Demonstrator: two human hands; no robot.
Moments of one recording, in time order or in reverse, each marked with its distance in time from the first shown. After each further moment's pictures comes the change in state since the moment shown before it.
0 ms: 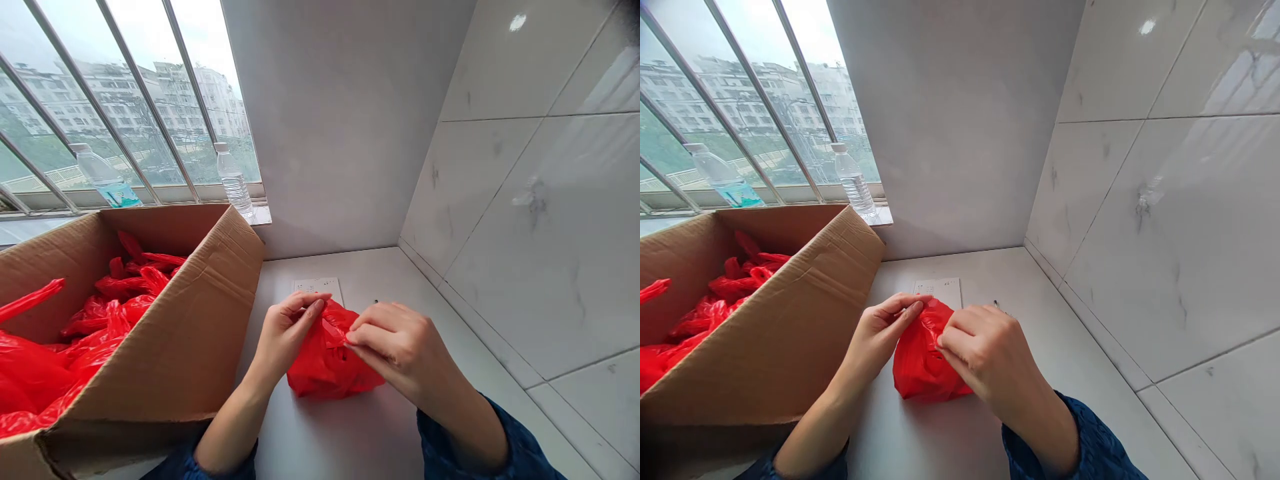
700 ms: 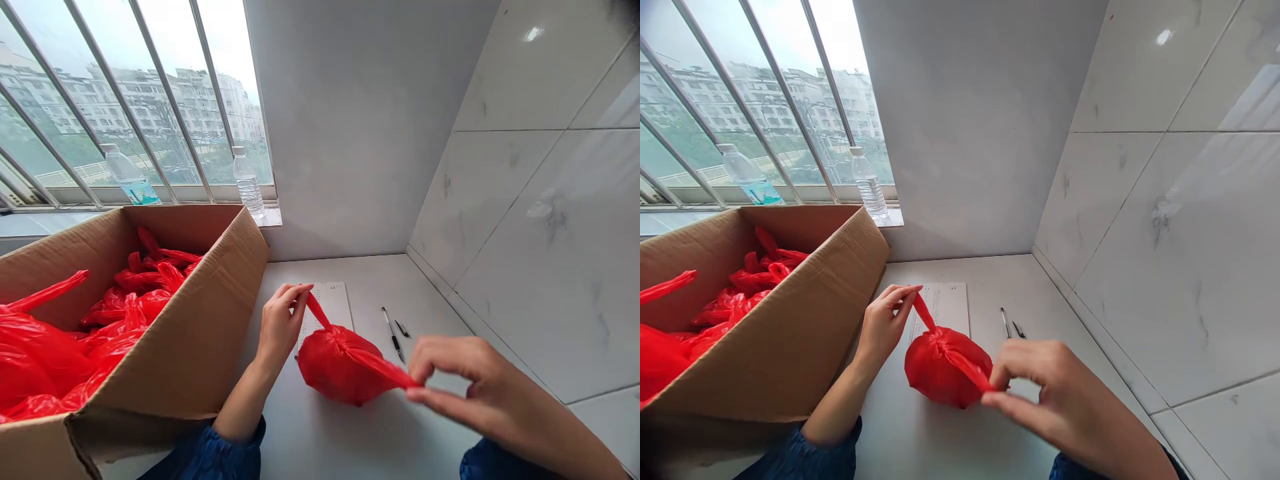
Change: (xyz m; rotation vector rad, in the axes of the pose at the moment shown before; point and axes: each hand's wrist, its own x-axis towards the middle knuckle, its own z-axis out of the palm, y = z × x) left_hand 0.016 -0.036 -0.013 0.435 0.254 0.151; right_hand -0.027 0.010 -0.052 0.376 -0.298 0.295
